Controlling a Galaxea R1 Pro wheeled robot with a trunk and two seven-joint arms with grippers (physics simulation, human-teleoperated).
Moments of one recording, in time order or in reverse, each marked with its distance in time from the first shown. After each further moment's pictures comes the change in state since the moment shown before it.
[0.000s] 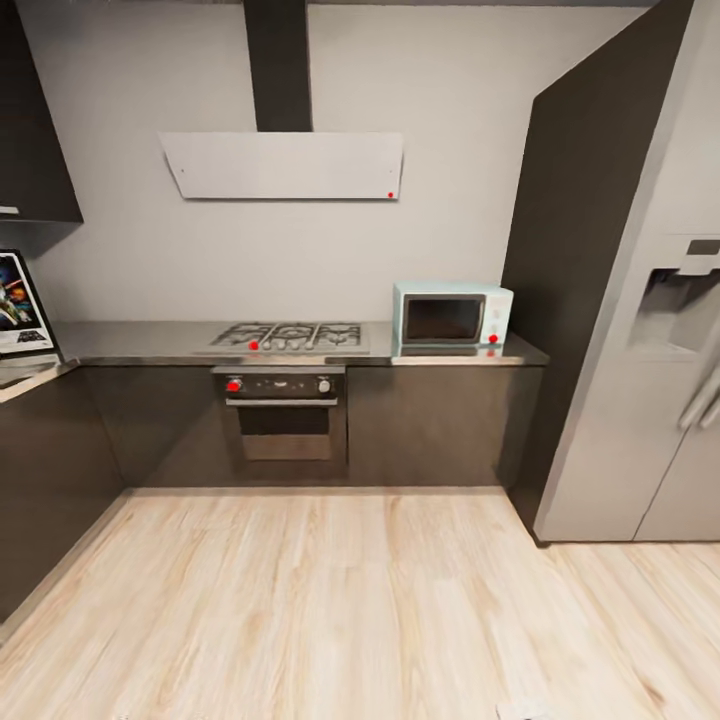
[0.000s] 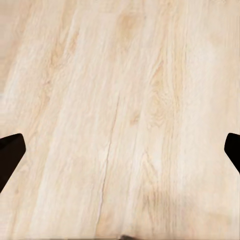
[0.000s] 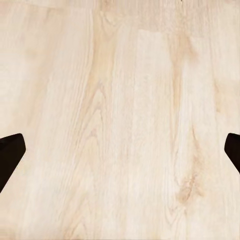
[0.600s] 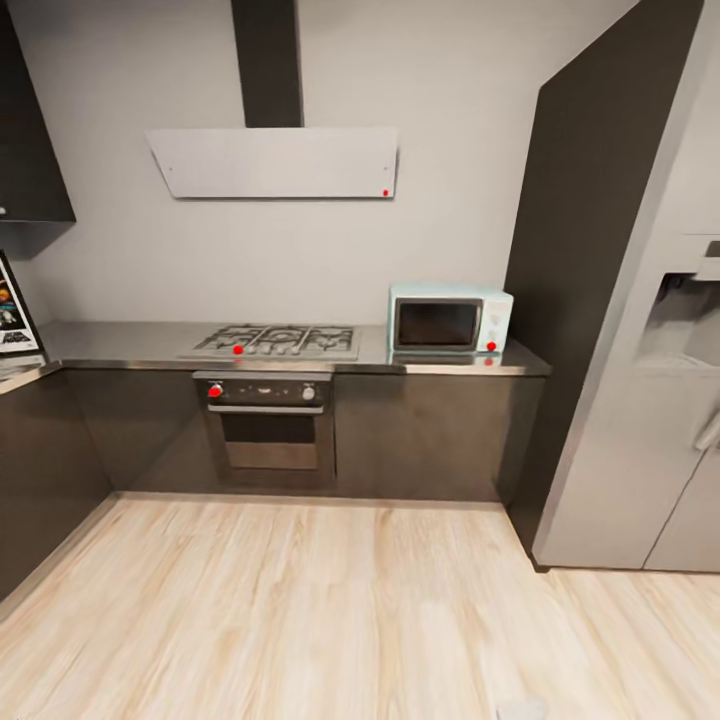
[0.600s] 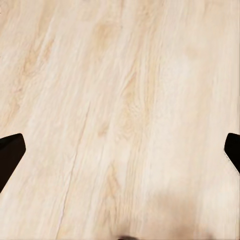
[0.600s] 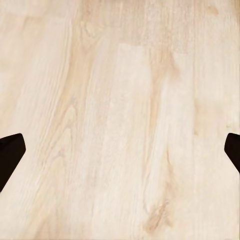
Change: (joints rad) left arm 0.000 0.000 0.000 0.000 0.000 0.002 0.000; right arm 0.000 -0.001 0.000 0.007 0.000 0.000 0.000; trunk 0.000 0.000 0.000
